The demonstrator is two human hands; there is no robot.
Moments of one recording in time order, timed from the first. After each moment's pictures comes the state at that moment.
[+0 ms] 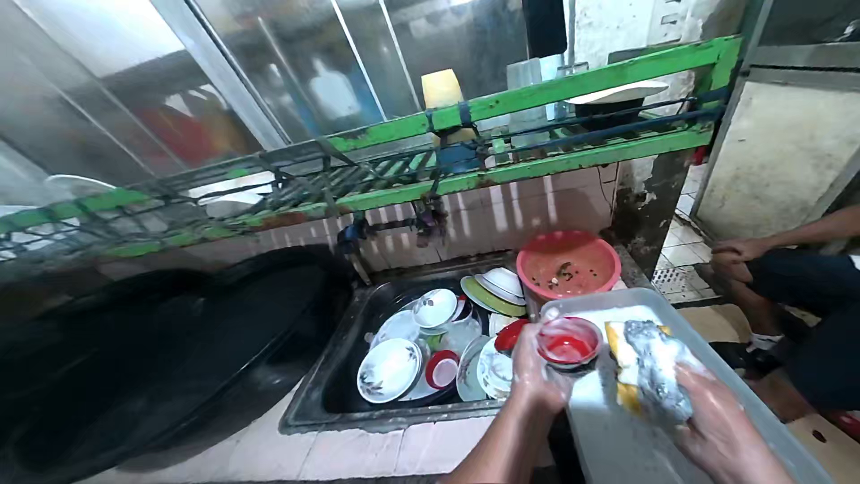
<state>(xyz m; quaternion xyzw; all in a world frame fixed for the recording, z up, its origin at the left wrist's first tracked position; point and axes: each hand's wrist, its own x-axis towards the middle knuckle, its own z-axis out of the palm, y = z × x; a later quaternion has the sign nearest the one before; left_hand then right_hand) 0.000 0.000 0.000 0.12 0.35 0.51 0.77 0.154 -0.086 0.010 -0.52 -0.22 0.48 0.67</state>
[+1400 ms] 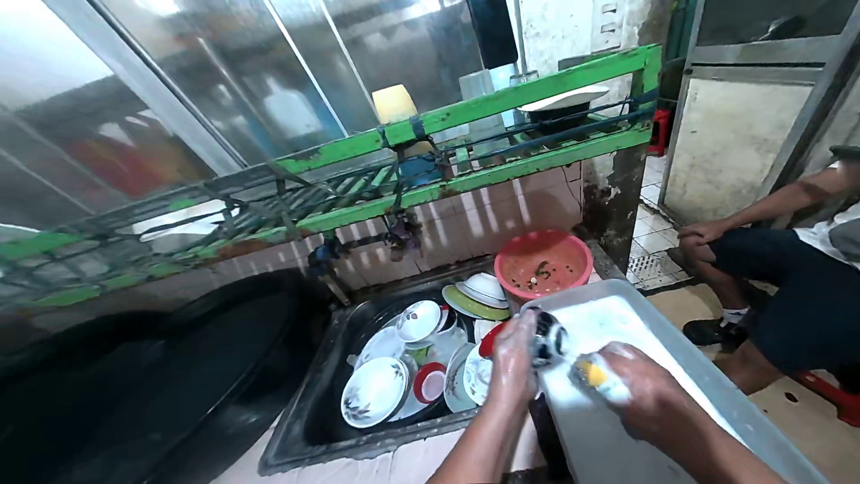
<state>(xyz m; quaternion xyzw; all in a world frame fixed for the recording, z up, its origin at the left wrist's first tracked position) -0.008 -0.001 0.010 0.48 0.49 0.51 0.52 0.174 -0.085 -0.011 -0.57 -0.74 0.13 0.34</state>
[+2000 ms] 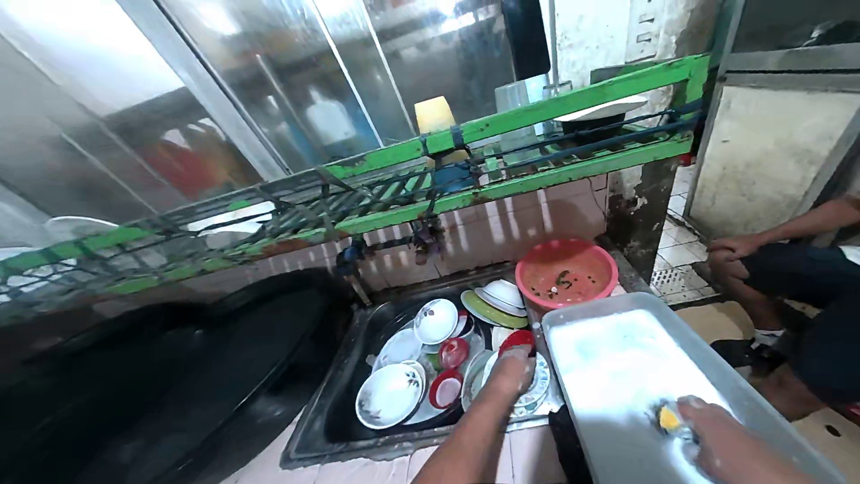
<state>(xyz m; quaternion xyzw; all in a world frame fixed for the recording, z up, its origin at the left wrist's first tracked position) -0.067 0.069 -0.063 0.76 0.57 0.05 0.32 0.231 -0.096 -0.066 -0.71 -0.64 0.31 0.02</state>
